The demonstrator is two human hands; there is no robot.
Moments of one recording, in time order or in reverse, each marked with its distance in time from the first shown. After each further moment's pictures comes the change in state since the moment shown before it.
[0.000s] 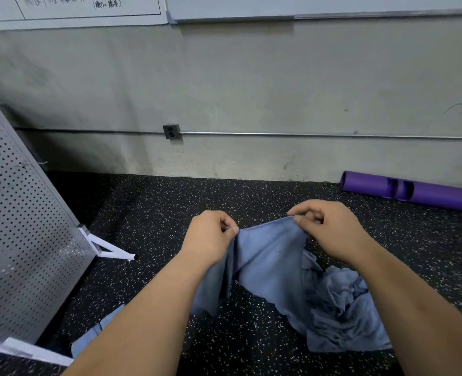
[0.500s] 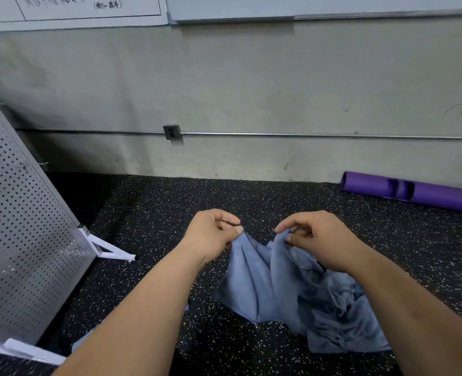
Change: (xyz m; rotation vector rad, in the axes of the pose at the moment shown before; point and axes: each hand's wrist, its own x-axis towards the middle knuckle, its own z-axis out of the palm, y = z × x) left_hand -0.002 0.001 -0.004 -0.577 -0.158 -0.172; right_hand -0.008 -0.013 0.009 -0.058 -0.212 -0.036
